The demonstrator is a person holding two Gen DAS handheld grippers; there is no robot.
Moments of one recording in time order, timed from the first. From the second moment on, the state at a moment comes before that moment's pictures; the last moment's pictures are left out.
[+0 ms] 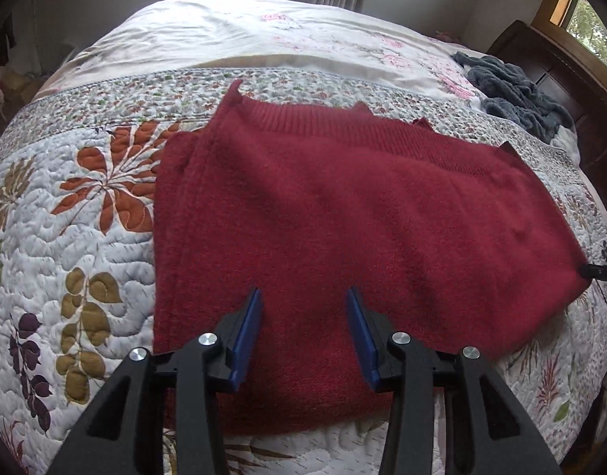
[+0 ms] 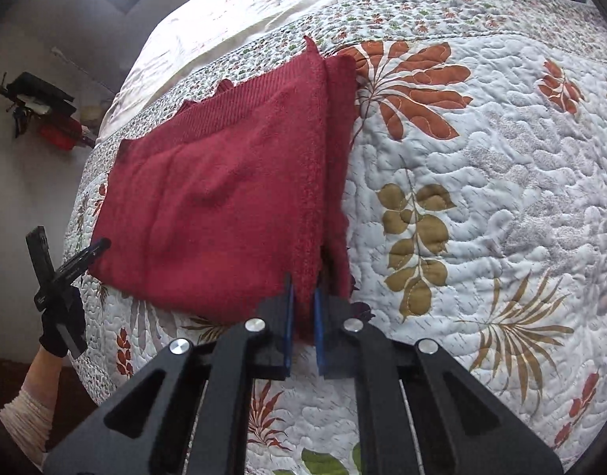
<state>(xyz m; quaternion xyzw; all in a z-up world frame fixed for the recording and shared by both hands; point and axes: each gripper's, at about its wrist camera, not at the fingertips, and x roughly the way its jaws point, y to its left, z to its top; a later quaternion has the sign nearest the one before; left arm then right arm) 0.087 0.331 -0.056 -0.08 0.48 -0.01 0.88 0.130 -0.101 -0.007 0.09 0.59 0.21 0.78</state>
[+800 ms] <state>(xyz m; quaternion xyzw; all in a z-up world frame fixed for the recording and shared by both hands) 0.100 0.312 -0.029 -0.10 0.45 -0.04 0.89 0.155 -0.115 -0.011 0.14 0.57 0.20 0.79</state>
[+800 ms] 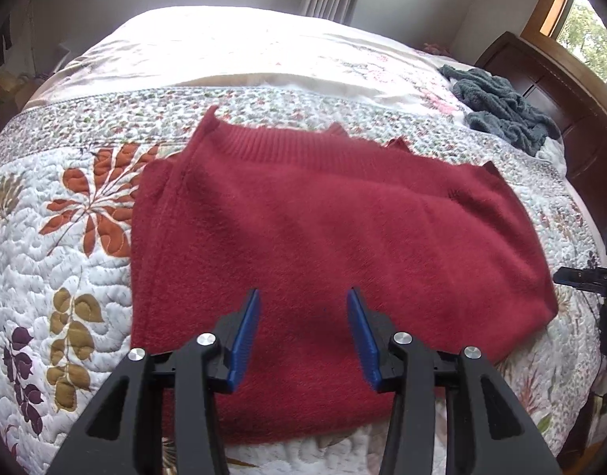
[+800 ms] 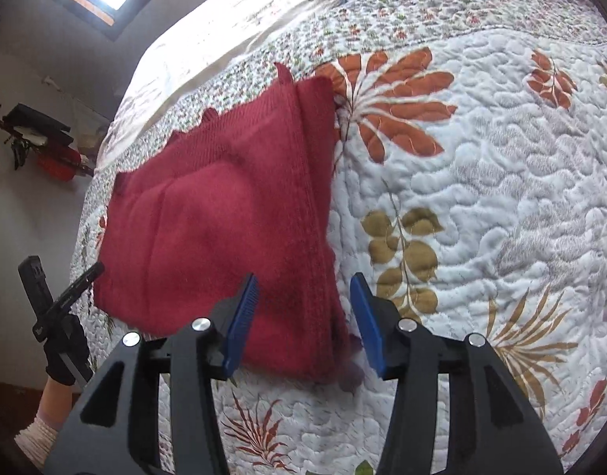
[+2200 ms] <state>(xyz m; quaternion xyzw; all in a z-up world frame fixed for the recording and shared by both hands) 0.155 0.276 -0.071 -0.09 0.48 -0.05 0.87 0.207 -0.101 -0.075 0.20 0.59 0.19 0.75</state>
